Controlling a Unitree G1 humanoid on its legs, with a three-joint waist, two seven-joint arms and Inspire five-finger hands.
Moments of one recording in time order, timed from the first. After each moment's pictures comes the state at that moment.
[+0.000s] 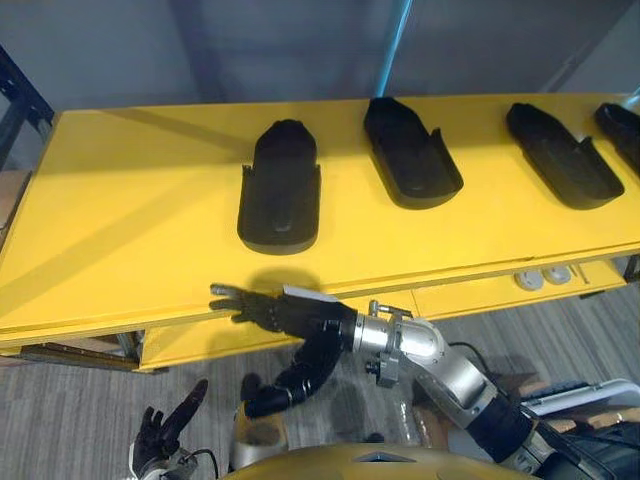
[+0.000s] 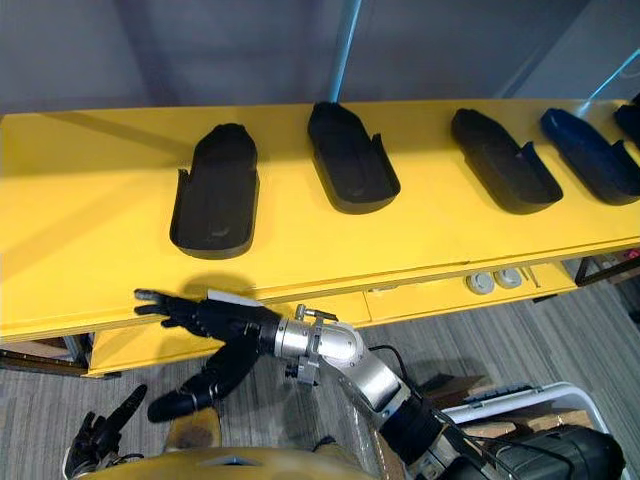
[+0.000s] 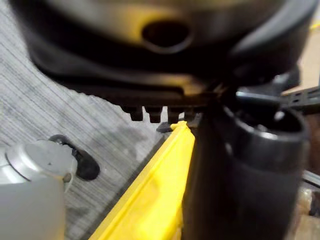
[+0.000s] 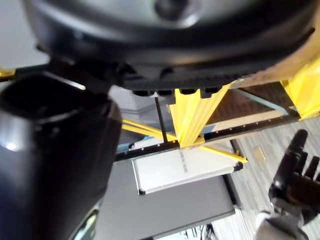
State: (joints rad) left arm 0.26 0.07 0.47 0.87 -0.51 -0.21 -0.03; right arm -0.18 -0.36 0.64 -0.08 0.36 -0.07 0.62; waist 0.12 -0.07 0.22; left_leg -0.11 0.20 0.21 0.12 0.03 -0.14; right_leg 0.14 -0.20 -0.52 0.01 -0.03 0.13
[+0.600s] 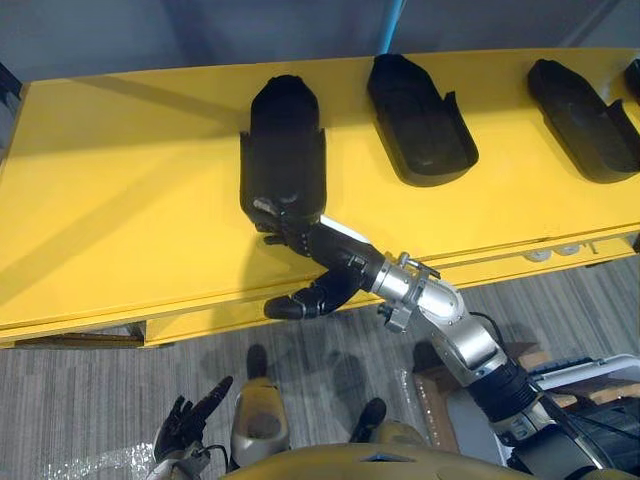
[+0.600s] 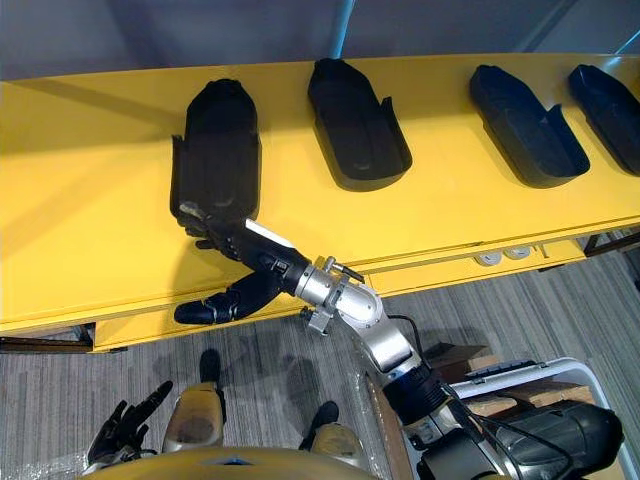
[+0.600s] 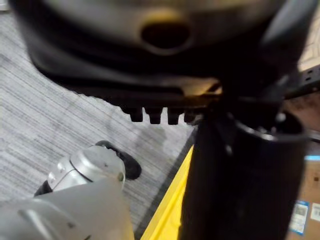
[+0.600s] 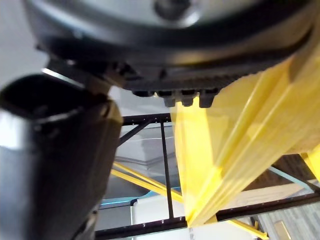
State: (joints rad) left arm 0.23 0.09 0.37 0.90 -0.51 -0.15 -0.05; right arm -0.29 -0.34 0.44 -0.04 0.28 -0.12 0.53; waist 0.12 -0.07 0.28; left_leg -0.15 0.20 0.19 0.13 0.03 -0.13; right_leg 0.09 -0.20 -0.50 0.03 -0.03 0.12
